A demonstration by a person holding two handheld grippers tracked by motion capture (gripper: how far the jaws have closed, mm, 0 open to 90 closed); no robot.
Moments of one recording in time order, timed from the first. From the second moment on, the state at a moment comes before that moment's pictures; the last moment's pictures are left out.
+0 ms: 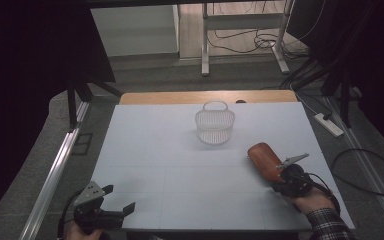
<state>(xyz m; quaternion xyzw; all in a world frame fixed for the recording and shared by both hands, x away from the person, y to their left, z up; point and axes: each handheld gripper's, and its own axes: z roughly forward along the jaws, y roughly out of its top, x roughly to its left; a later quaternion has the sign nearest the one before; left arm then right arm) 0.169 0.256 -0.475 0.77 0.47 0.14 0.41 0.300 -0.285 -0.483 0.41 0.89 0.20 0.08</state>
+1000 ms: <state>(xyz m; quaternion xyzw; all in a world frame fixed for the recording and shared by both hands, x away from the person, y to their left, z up) 0.169 0.255 -0.475 0.77 0.47 0.14 0.41 0.277 -0.290 -0.458 0.42 0.86 0.23 0.15</state>
